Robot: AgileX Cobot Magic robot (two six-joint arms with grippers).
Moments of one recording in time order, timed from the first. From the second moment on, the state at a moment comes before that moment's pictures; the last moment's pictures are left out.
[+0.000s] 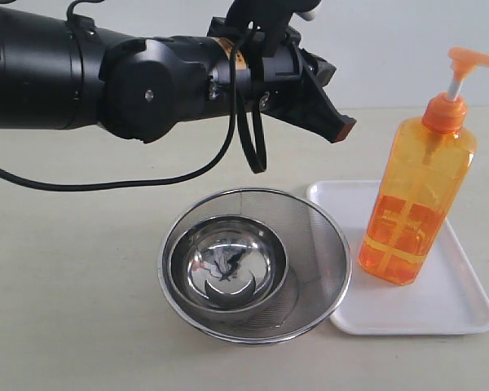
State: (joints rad) left arm -0.78 1.76 -1.23 -0.13 -0.14 0.36; right arm 2.11 0.07 -0.43 -1.47 1.22 0.63
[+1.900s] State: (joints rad) left arm -0.78 1.76 -1.23 -0.13 -0.14 0.32; right arm 2.11 0.66 -2.11 -1.74 1.21 -0.69
